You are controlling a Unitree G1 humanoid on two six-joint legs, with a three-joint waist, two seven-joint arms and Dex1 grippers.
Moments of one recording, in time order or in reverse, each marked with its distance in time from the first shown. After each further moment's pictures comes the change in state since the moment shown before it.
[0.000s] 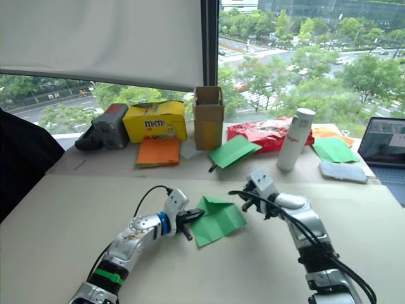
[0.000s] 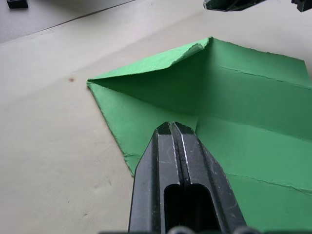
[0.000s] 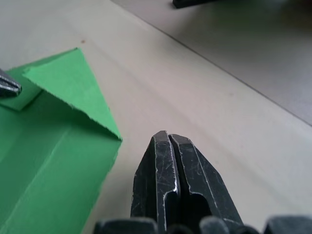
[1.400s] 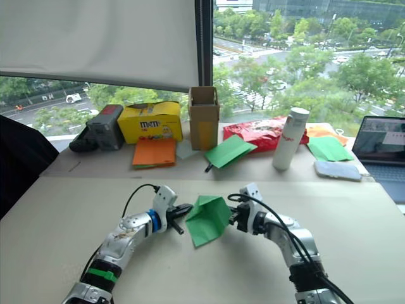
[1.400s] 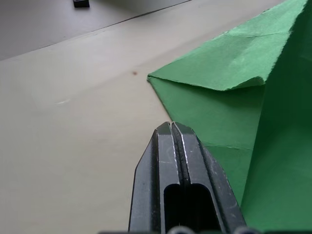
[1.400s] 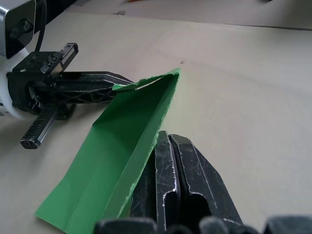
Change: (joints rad) left arm 0.014 0.053 0.114 0.020 -0.005 -0.029 0.060; right arm 0.060 0.164 -0.036 -0.006 0.287 0.035 0.024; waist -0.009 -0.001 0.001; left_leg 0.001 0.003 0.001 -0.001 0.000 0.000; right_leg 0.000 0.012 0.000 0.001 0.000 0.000
